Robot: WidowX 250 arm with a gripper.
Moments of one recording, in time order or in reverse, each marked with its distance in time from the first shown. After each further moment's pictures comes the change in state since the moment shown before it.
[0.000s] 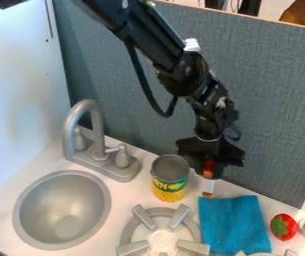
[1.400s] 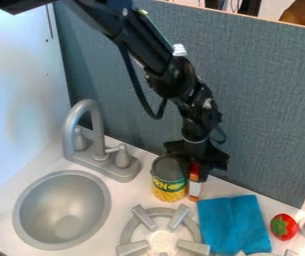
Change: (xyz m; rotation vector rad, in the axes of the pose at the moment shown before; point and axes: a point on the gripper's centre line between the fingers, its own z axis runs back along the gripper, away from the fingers) arm -0.002 0.025 -0.016 0.016 0.060 -0.019
